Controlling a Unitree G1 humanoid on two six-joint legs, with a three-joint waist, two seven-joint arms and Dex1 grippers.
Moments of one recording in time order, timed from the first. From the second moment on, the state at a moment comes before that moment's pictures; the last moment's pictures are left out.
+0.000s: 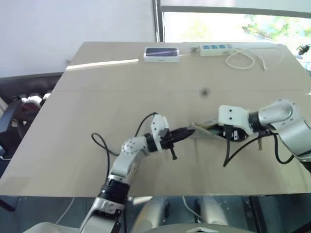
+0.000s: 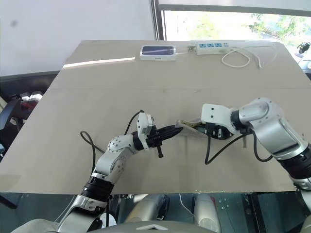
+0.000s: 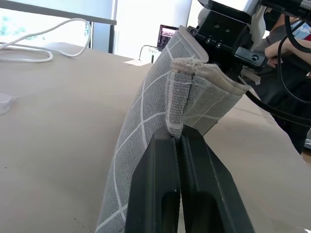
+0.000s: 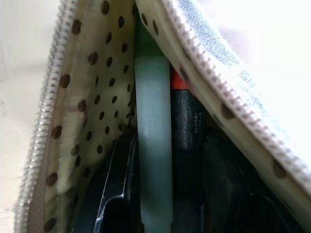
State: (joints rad) left arm -0.29 0.22 -0.21 0.08 -0.38 0.06 -1.00; right arm -0.58 -0.94 0.36 -0.36 0.04 0.73 1.18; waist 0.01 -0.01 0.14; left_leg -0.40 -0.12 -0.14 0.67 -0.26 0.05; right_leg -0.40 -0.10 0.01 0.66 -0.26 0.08
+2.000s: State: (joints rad) left arm -0.28 0.23 -0.24 0.09 -0.38 0.04 -1.03; right arm -0.43 -0.92 0.07 -0.43 0.42 1.03 1.09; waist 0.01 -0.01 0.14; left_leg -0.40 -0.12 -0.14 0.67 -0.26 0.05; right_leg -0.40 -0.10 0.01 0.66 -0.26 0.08
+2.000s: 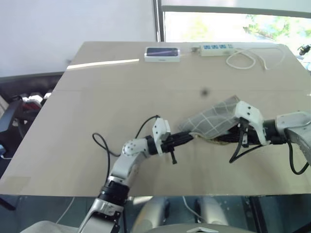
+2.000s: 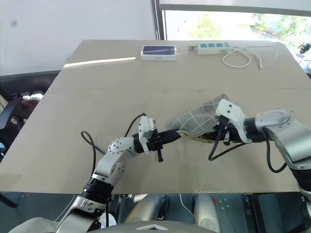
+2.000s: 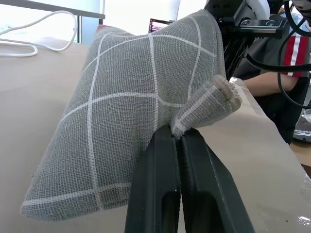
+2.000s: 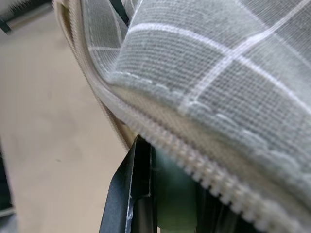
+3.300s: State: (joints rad) left arm -0.40 0.17 -0.13 0.04 -0.55 0.47 -0.85; right arm -0.37 -0.91 0.15 -0.43 0.17 0.80 0.99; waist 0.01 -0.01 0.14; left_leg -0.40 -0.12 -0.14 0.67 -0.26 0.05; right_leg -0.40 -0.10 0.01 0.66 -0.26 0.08
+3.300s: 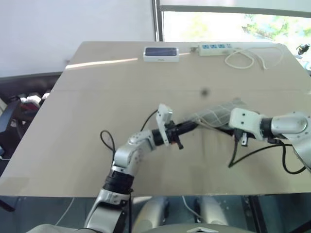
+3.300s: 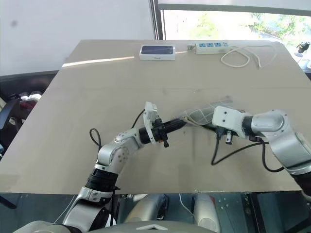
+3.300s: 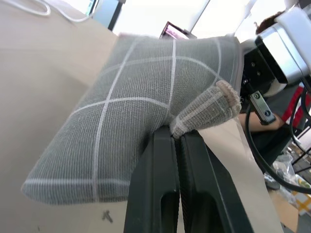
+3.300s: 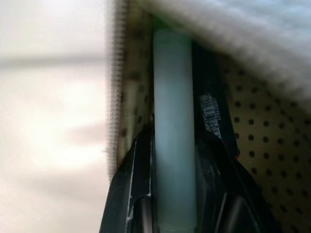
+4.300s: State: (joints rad) left arm -0.28 0.17 -0.19 -0.02 -0.51 0.40 -0.87; right arm -0.63 -0.39 -0.45 -0.29 0.61 1.61 0.44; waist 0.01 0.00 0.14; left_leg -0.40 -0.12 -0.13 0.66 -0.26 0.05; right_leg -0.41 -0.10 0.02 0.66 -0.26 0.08
